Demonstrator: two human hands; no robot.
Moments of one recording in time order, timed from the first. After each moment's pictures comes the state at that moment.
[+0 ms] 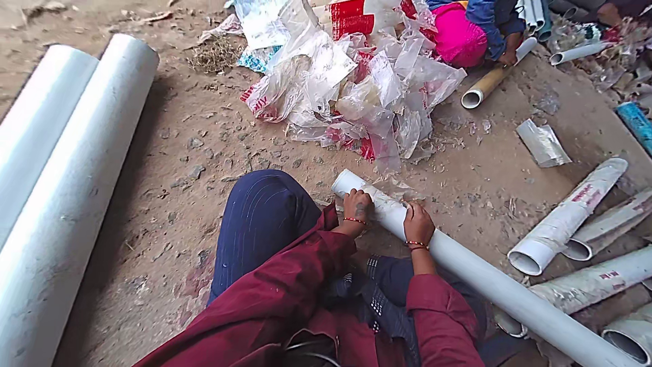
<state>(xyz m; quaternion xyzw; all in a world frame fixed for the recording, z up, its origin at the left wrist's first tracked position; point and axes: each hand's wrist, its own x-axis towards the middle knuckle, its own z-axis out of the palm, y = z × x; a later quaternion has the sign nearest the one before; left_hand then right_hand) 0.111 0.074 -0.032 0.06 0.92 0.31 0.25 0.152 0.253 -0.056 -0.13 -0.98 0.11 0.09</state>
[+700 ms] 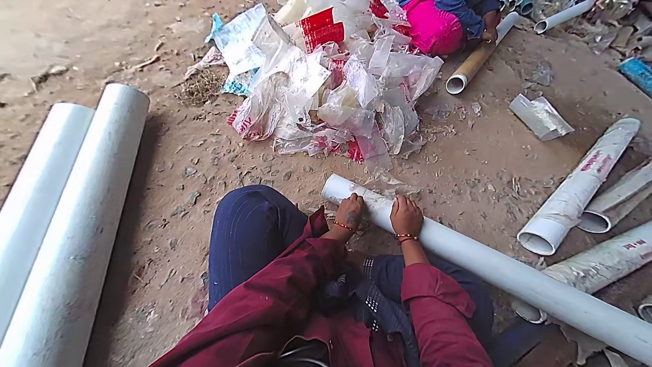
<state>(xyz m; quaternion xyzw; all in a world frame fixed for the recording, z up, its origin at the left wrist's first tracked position) 0.115 0.085 -0.035 0.14 0.93 0.24 0.26 0.144 0.249 -0.062 -0.12 -0.99 0.09 0.07</state>
